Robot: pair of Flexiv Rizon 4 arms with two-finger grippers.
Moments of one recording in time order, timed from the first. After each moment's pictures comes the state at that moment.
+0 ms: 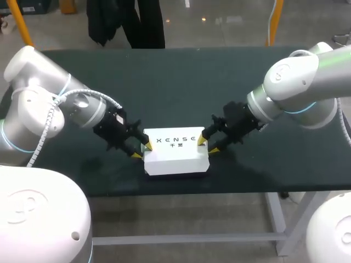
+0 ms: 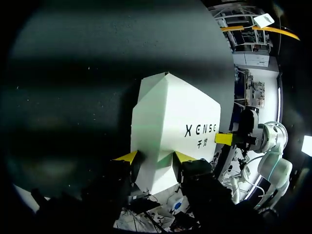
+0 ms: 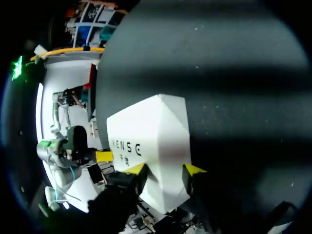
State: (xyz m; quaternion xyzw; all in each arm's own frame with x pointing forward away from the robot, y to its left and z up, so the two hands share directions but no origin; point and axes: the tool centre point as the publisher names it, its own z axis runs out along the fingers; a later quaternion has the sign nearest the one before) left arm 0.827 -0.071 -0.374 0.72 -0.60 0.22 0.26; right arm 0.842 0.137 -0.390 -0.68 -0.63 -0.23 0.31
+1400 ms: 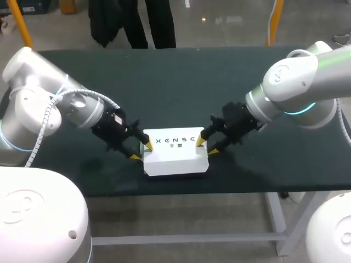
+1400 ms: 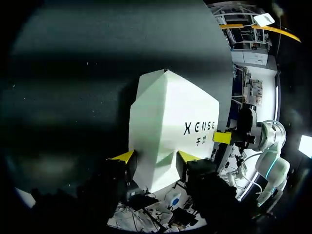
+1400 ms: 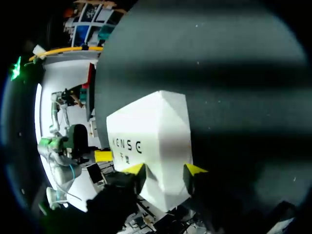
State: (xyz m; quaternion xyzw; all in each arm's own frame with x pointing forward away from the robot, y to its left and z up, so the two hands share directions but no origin) left arm 0.823 -0.070 -0.374 0.72 -0.60 0.21 0.29; right arm 0.837 0.140 -0.388 -0.68 -0.63 -0.22 0.31
